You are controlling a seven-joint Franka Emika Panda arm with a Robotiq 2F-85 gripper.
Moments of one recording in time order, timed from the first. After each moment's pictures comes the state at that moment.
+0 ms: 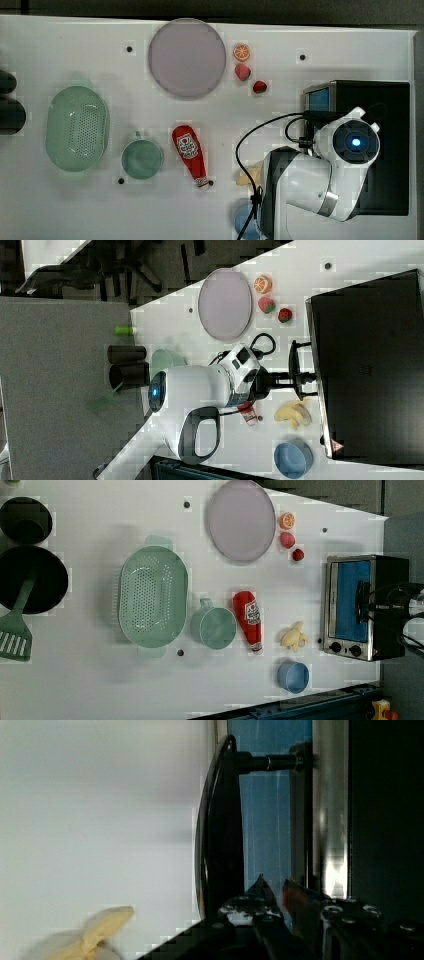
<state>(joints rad) -0.06 0.14 -0.42 -2.27 -0.26 0.87 -1.00</state>
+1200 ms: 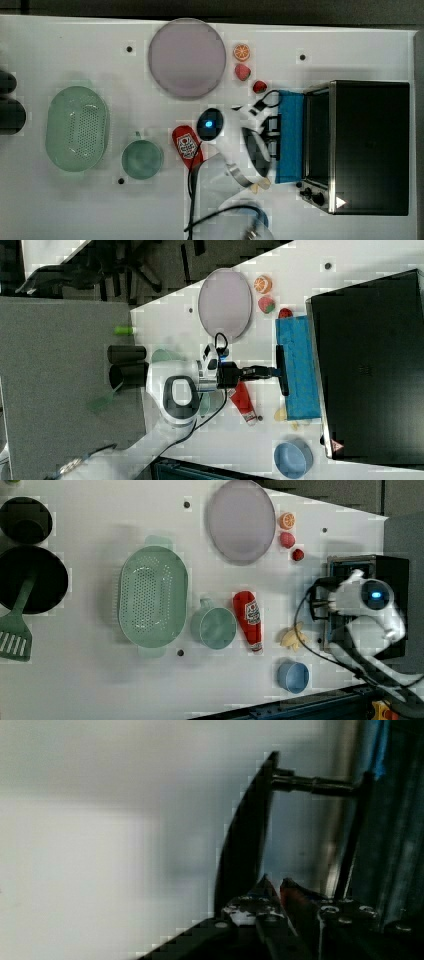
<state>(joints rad) 0.09 0.34 -0.20 -2.32 -0.82 0.86 -0.32</state>
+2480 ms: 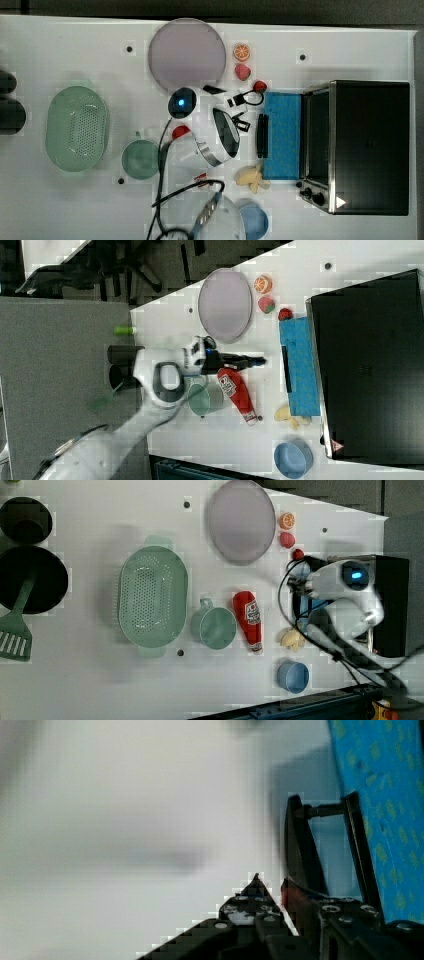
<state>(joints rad) 0.19 0.40 -0.17 -2.18 -0.51 0.84 0.05</state>
